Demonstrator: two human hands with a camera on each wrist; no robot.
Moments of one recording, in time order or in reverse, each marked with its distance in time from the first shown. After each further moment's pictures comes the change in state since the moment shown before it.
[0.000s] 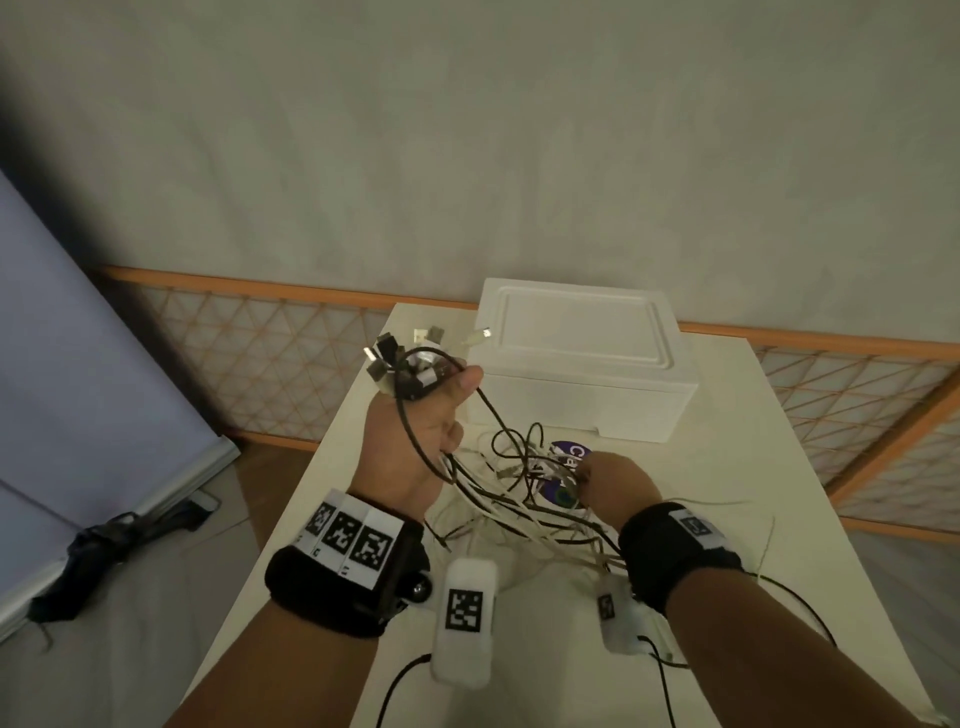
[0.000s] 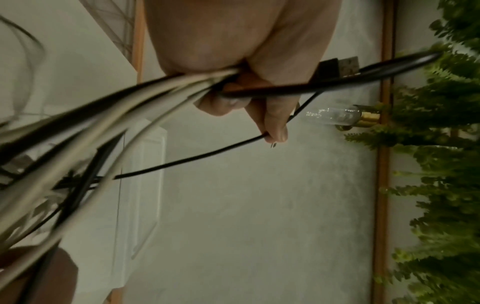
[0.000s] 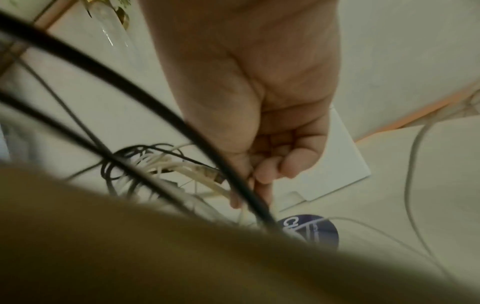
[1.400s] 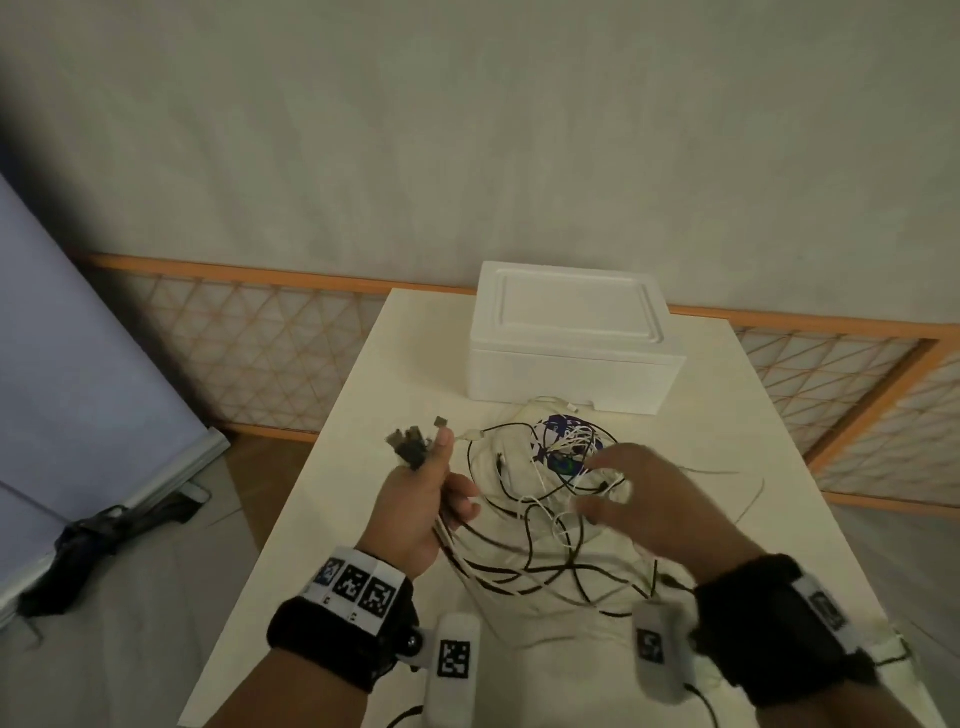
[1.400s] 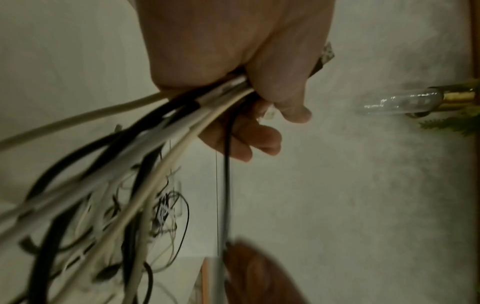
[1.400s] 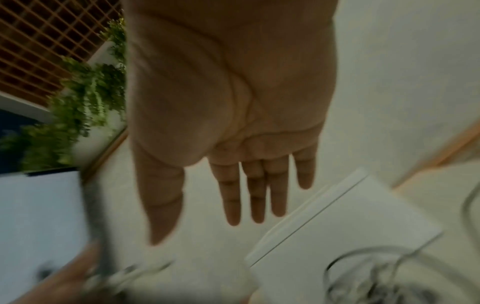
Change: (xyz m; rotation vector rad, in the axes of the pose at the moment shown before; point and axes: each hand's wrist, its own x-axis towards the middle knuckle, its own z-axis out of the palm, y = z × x) left_hand -0.055 -0.050 -0.067 0.075 0.085 -0.405; right_hand -0.127 -0.016 -0.040 0.276 0.093 -0.149
